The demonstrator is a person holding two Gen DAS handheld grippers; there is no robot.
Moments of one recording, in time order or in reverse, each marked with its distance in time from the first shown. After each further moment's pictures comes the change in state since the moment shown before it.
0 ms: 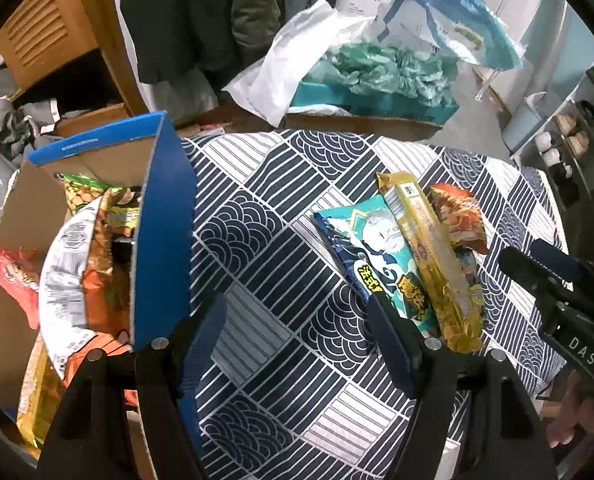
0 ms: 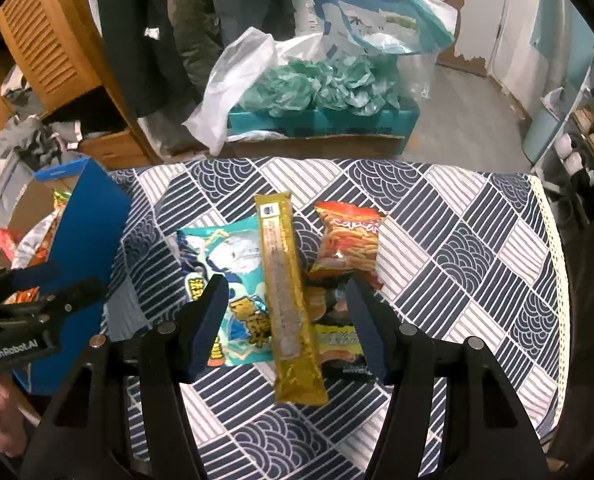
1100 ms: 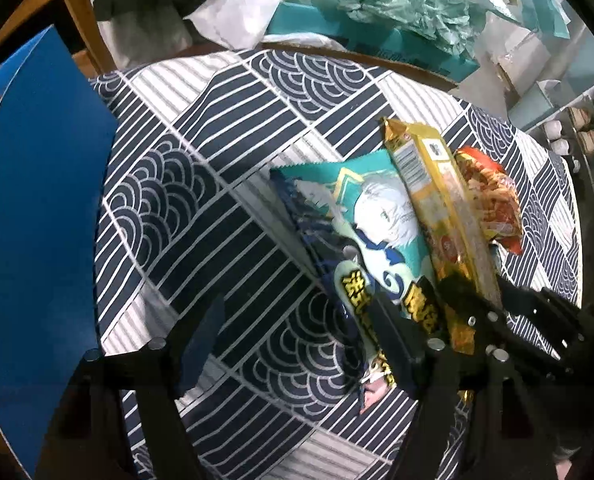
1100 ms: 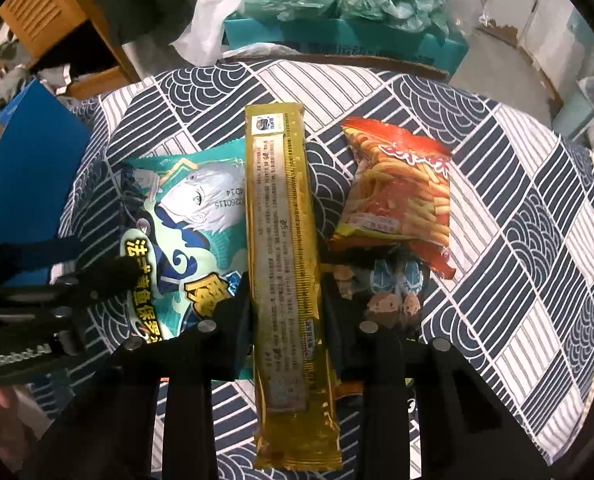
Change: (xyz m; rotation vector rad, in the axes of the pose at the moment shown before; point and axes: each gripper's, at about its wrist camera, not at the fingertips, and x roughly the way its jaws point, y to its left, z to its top) left arm 0.095 -0.024 0.006 -0.052 0.162 -0.068; right arm 0.101 -0.003 -0.022 -0.044 0.196 0.036
